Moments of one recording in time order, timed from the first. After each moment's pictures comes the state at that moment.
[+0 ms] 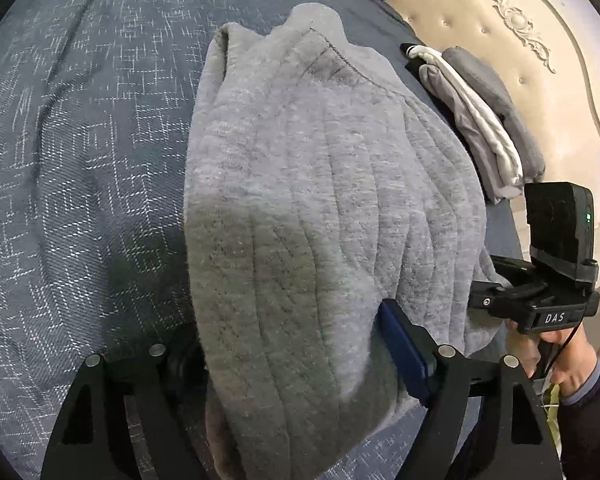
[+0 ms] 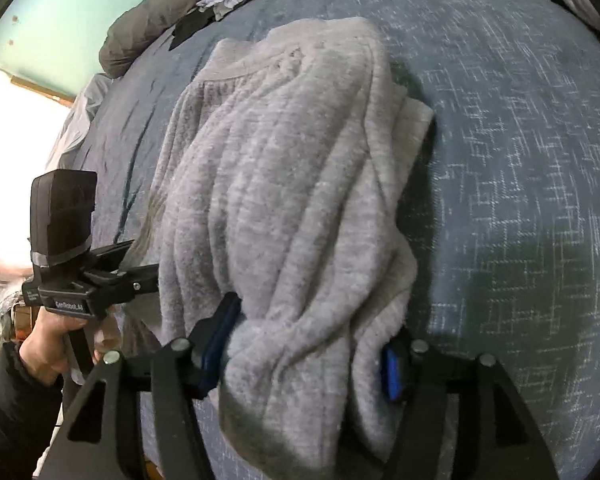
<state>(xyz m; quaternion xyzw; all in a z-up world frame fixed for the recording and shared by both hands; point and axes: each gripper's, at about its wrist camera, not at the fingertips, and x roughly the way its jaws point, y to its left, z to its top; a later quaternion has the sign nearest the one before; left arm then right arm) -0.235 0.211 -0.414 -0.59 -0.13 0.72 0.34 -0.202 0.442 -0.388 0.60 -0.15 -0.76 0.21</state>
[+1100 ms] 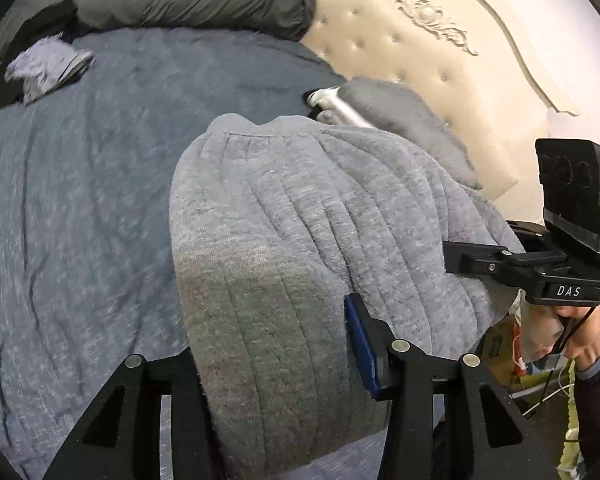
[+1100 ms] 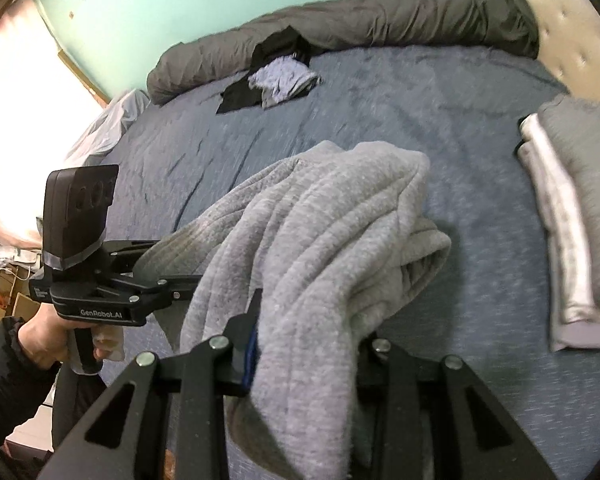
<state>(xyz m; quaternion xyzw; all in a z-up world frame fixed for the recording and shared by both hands) -0.221 0.297 -0.264 -0.49 -0.07 0.78 0.38 -0.190 0.482 -0.225 0.49 -0.06 -0.84 0.22</state>
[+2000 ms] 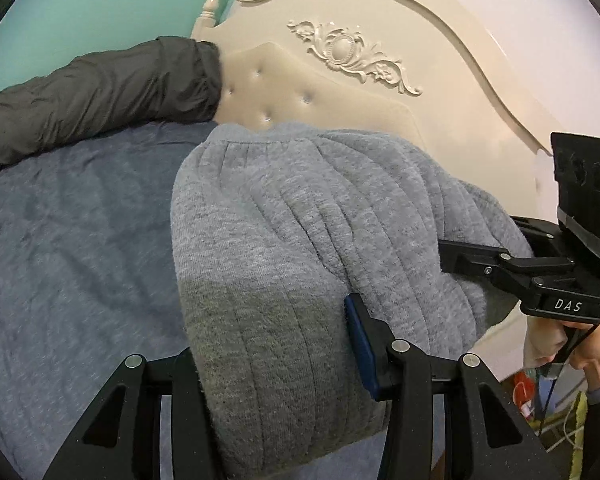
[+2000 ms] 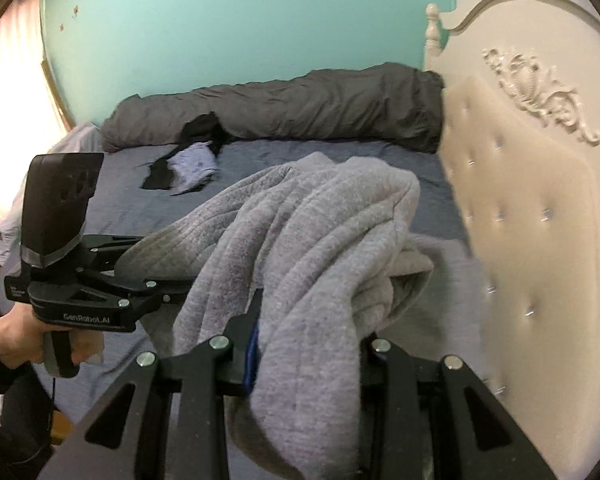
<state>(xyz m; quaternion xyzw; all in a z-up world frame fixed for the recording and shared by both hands) -0.307 0.547 -0.138 -0.40 -0.05 0.82 0.41 -0.261 0.710 -0.091 0.40 0.03 -0.90 0.14</state>
